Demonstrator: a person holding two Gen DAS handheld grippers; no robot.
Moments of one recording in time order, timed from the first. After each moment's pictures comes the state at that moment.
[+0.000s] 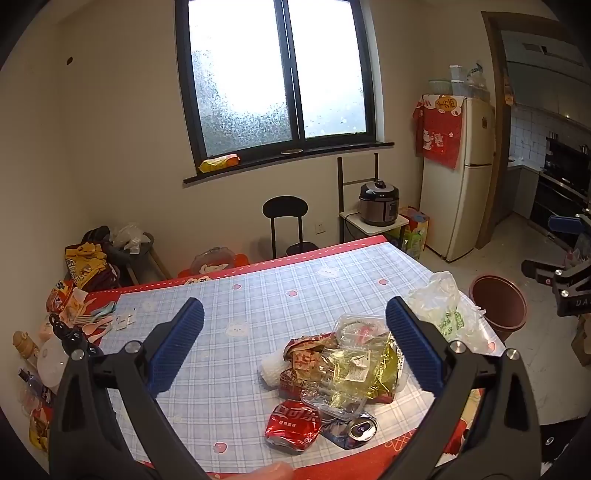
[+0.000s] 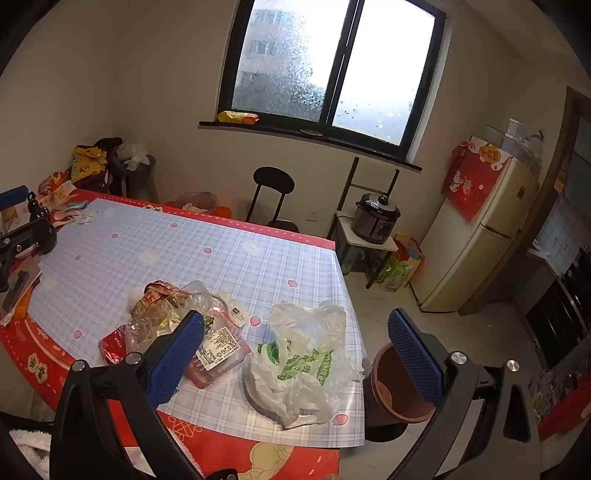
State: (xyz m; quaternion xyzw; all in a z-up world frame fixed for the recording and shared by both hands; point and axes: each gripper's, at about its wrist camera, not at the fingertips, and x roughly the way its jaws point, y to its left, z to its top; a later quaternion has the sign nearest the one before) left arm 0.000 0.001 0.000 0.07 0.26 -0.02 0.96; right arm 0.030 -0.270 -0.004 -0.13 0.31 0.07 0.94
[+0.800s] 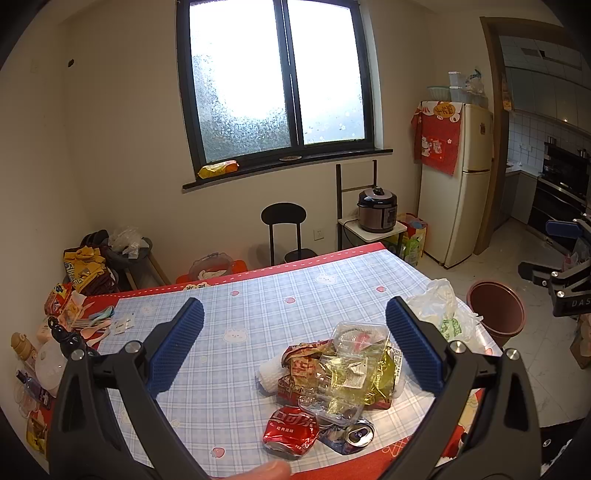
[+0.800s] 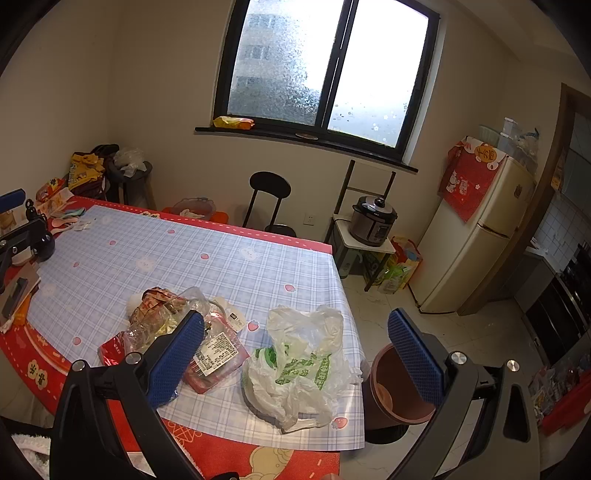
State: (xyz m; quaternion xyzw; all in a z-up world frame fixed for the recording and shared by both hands) left arm -0.001 0.003 0.004 0.07 0.25 -0.03 0.97; right arm 0.031 -0.273 -0.002 -0.12 0.31 0.06 0.94
